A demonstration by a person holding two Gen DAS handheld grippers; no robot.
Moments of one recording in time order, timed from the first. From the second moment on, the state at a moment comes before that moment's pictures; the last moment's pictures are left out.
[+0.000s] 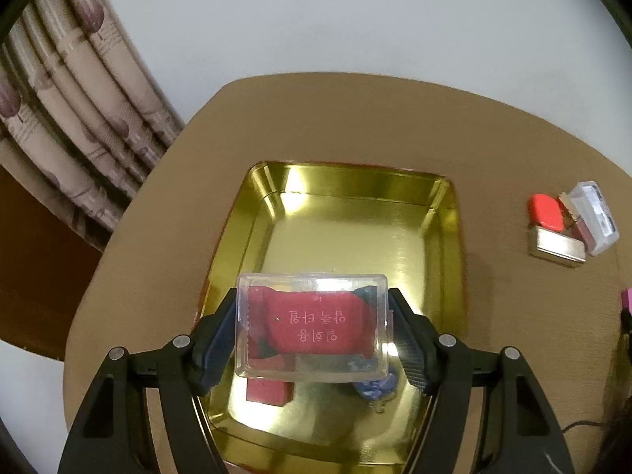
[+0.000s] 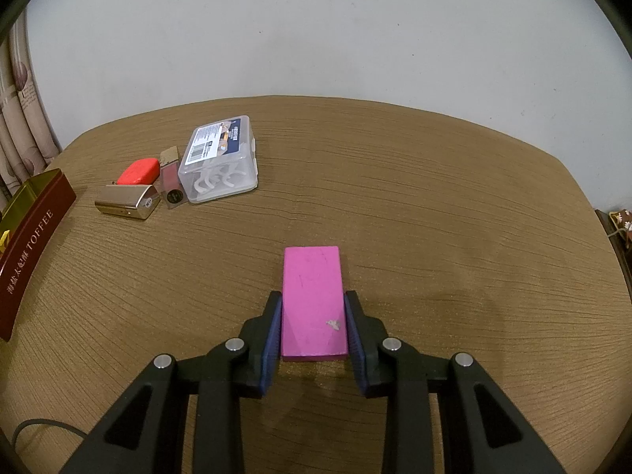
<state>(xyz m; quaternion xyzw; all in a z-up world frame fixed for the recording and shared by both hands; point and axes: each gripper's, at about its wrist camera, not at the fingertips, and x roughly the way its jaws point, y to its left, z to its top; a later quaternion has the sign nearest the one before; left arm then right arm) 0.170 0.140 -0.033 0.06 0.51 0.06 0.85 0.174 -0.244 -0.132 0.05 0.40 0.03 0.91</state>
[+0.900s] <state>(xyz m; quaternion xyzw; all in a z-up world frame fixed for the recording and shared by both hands) 0.223 0.148 -0.061 0.05 0.53 0.05 0.84 0.175 -0.244 -0.130 0.04 0.41 0.03 0.91</state>
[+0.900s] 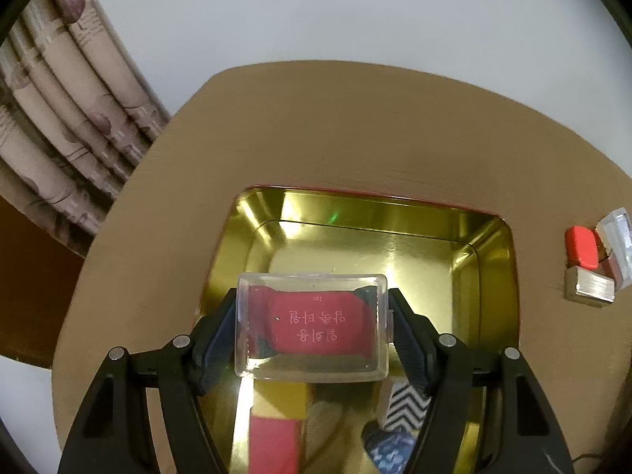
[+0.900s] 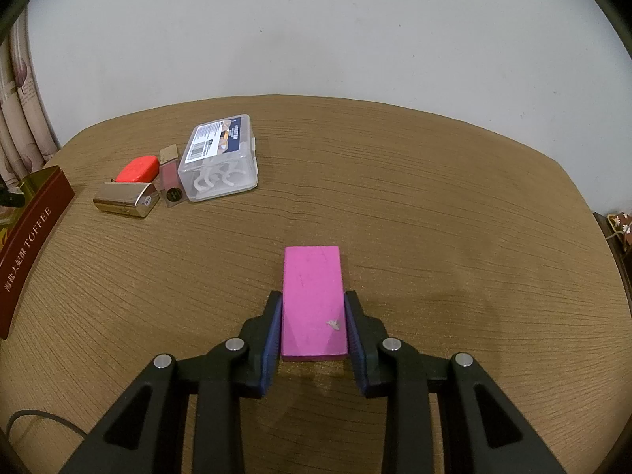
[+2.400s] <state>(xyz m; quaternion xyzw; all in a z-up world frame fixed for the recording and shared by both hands) 0.111 0.176 -0.003 0.08 0.44 0.09 0.89 0.179 -0.241 -0.131 0.03 0.41 0.03 0.91</state>
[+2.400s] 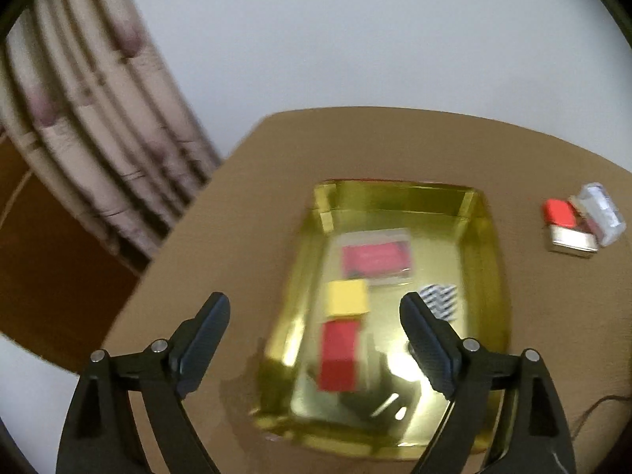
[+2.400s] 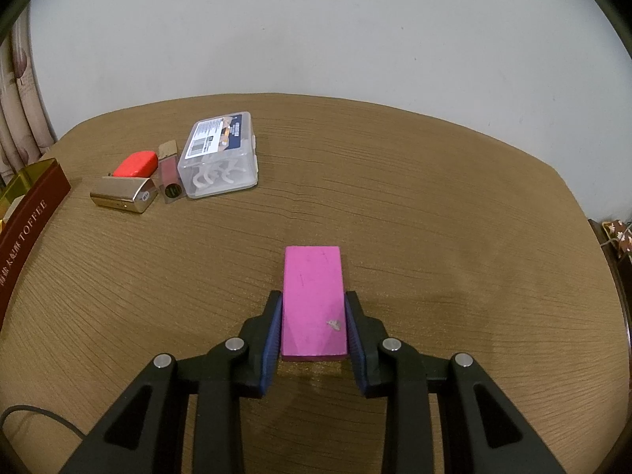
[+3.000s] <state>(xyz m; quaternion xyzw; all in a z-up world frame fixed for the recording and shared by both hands) 0.089 0.238 -0.013 0.01 0.42 0.17 0.89 0.179 -0.224 -0.122 0.01 0.43 0.00 0.90</state>
